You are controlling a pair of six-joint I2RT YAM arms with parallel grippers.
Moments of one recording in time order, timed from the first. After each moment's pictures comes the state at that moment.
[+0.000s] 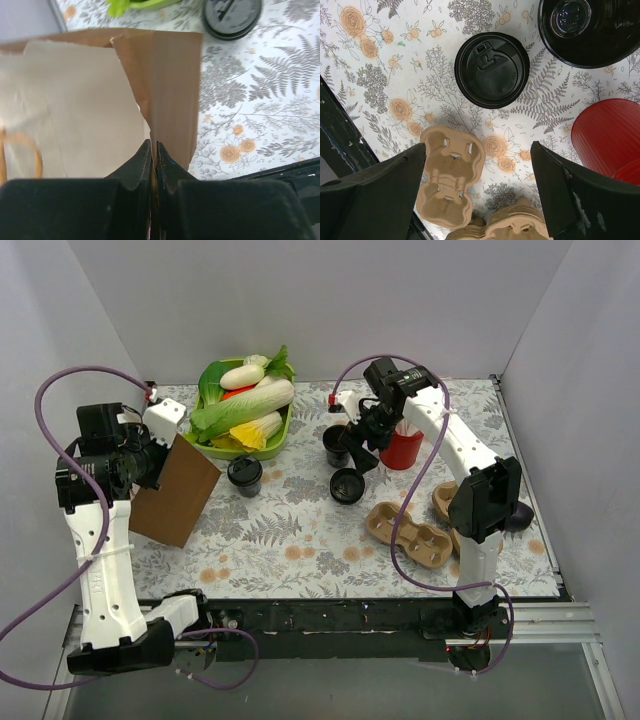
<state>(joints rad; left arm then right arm) 0.15 1.12 1.61 -1.30 0.12 0.58 0.50 1.97 2.01 -1.33 -0.43 -0.60</state>
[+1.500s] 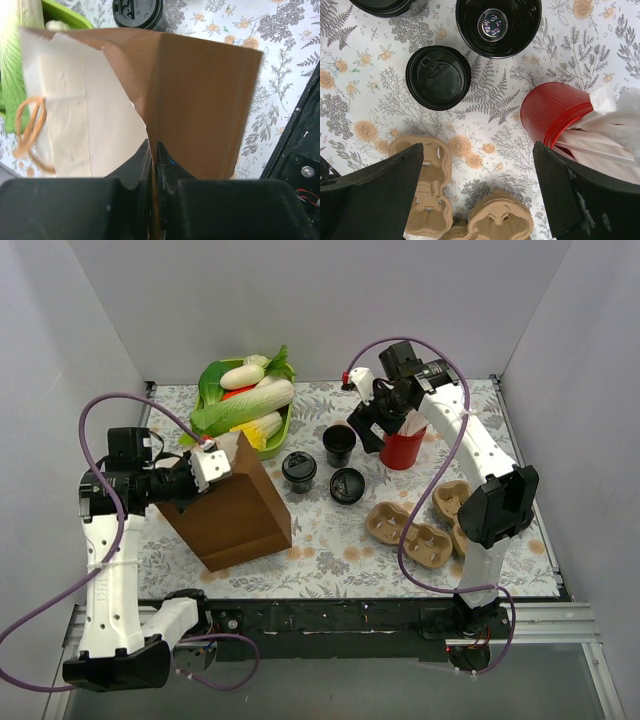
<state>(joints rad) 0.06 1.00 1.37 -1.32 0.69 1.13 0.45 1.91 2.04 -1.22 -0.30 -0.53</state>
